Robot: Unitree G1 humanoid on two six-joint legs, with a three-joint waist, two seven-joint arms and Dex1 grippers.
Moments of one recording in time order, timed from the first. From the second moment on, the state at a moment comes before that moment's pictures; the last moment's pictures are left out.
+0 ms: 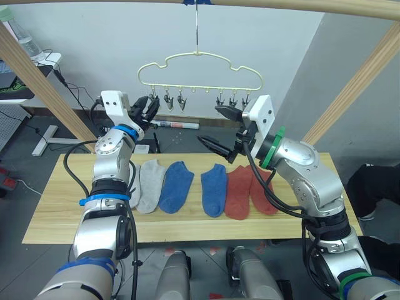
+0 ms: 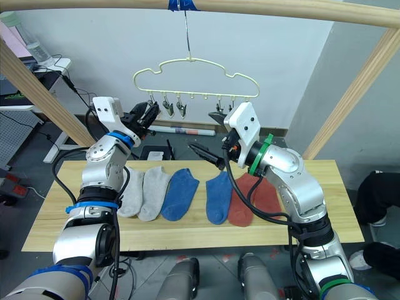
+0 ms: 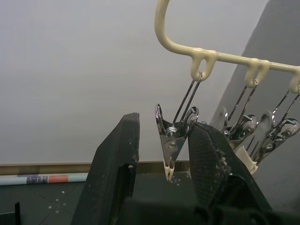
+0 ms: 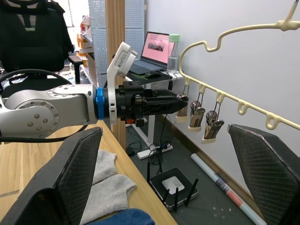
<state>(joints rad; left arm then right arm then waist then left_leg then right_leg) -0.85 0.39 0.23 0.74 -0.26 -0.07 -0.51 -0.61 -0.28 0.16 -0.31 0.34 0.52 0.61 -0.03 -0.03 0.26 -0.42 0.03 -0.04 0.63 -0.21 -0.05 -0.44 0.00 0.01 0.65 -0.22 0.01</state>
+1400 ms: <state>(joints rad) -0.83 0.40 0.23 0.66 -0.26 -0.03 -0.53 -0.57 -0.31 0.16 -0.27 0.30 0.51 0.61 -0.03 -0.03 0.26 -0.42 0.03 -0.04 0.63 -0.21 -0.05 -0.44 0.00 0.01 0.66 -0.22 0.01</state>
